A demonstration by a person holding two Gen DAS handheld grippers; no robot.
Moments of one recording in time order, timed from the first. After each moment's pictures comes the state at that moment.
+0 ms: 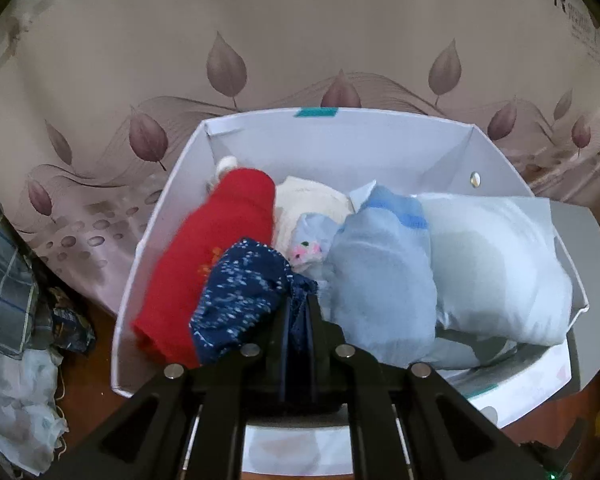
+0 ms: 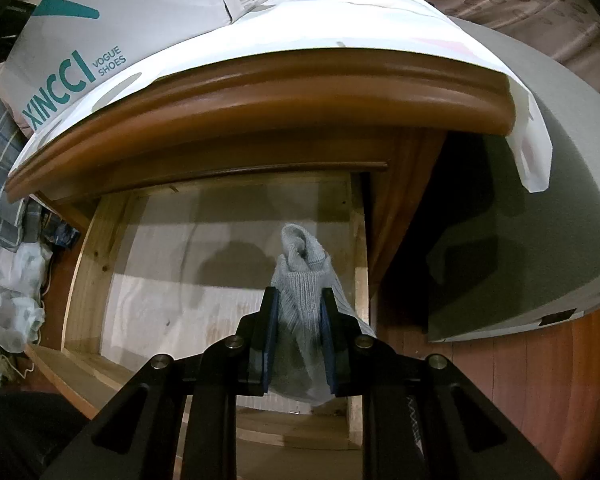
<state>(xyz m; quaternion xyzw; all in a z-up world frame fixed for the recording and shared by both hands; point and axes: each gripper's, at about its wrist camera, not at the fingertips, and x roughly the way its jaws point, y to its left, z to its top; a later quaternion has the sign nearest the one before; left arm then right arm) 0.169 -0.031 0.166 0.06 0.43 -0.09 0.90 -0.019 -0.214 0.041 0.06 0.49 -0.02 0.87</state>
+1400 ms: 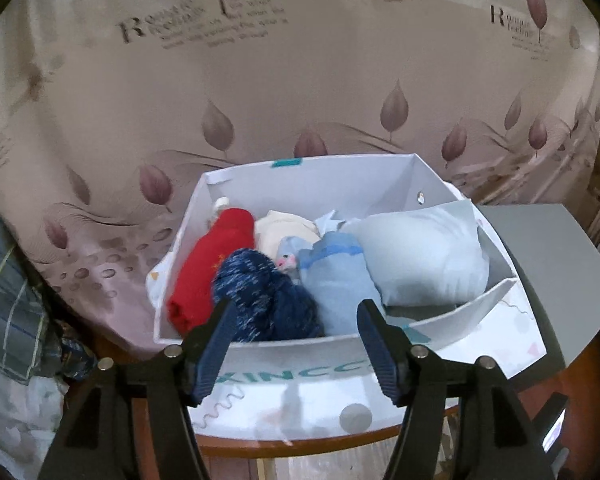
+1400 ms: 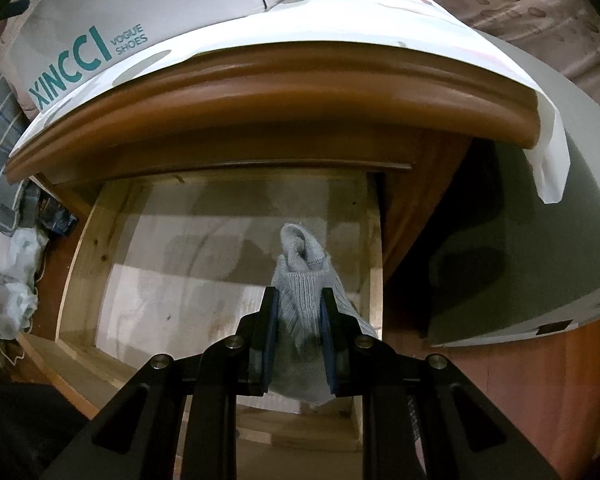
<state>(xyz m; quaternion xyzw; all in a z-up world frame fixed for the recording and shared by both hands) 0.090 -0.032 0.210 0.08 0.35 -0.11 0.93 -0.019 -0.202 0.039 0.03 0.49 -0.01 0.87</state>
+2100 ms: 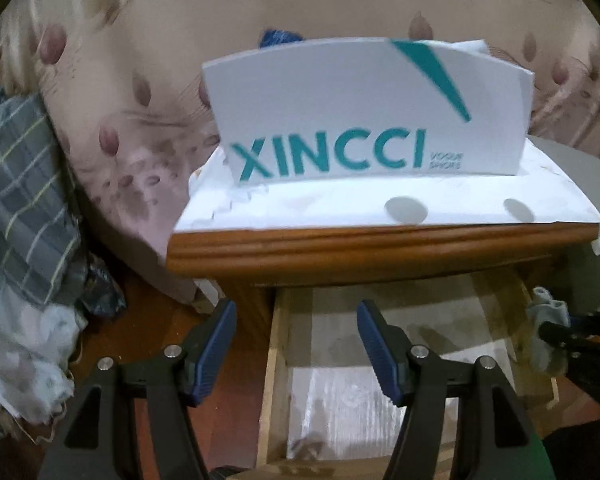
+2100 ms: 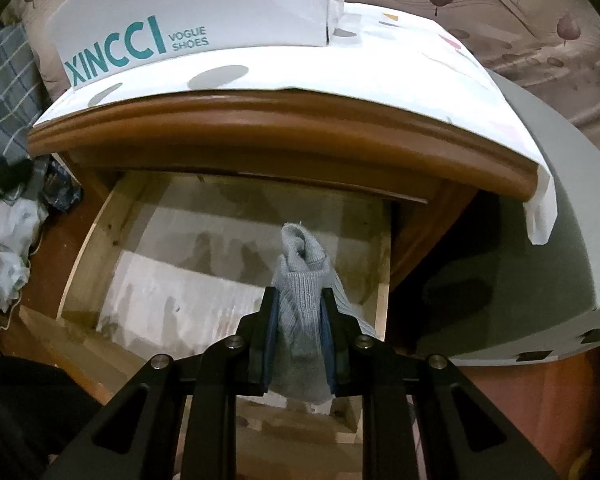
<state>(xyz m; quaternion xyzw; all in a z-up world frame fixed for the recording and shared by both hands) -0.025 -0.004 0.055 0.09 0.35 -0.01 0.93 -0.026 -0.178 0.064 -0.03 0.48 0.01 0.88</state>
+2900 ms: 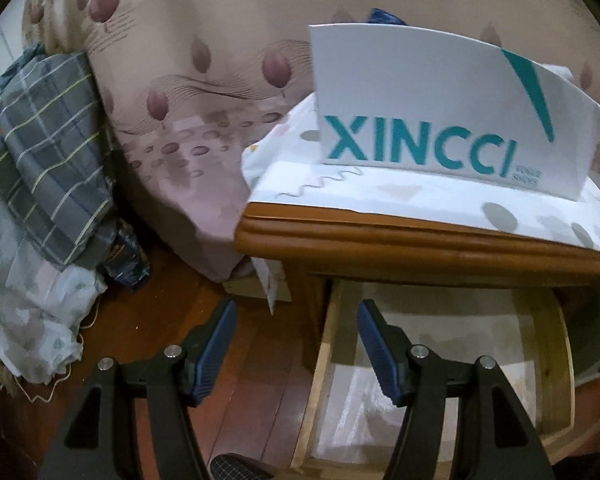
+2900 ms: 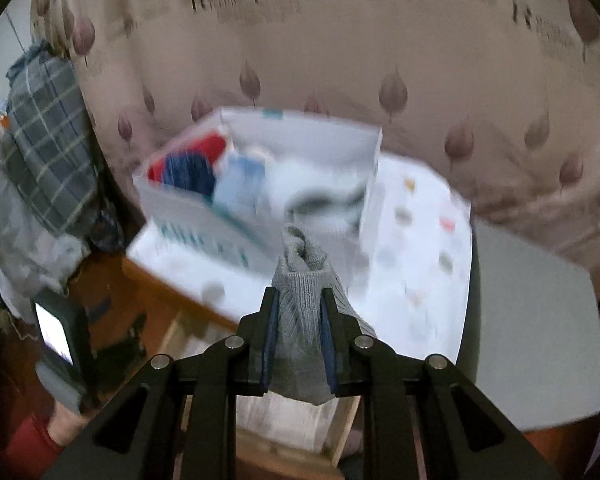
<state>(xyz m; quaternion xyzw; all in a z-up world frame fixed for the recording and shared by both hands) -0.015 0.045 0.052 0.04 0.37 0.06 0.93 0.011 -0.142 0.294 -0.06 0.39 0.07 0.91</state>
